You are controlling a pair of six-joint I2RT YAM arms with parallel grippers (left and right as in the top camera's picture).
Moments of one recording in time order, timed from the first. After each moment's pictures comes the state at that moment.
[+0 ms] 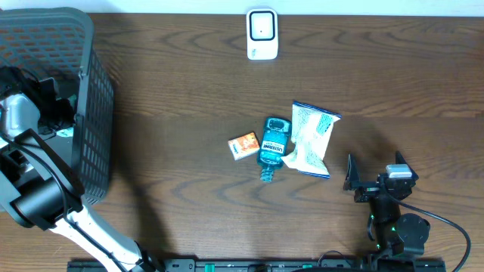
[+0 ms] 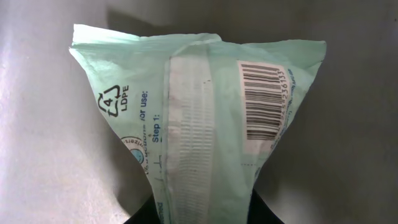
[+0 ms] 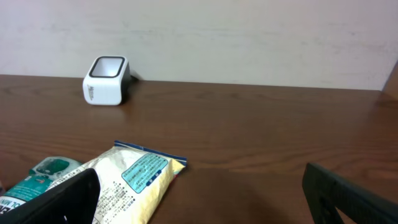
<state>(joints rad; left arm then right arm) 0.61 2.10 1.55 -0.72 0.11 0.25 -0.08 0.02 0.01 -0.06 -0.13 -0.03</state>
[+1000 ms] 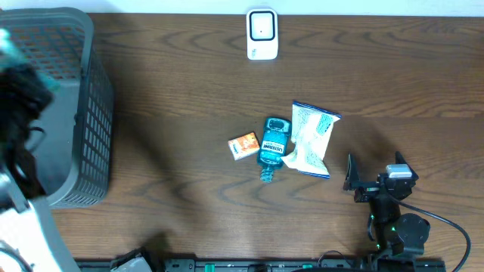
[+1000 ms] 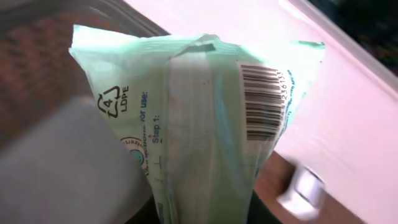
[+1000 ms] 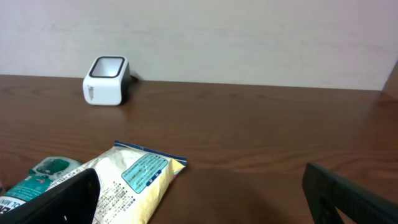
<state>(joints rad) 0.49 1.15 1.52 -0.85 0.26 -0.41 -0.08 0.02 0.01 -0.06 -0.13 -0.03</state>
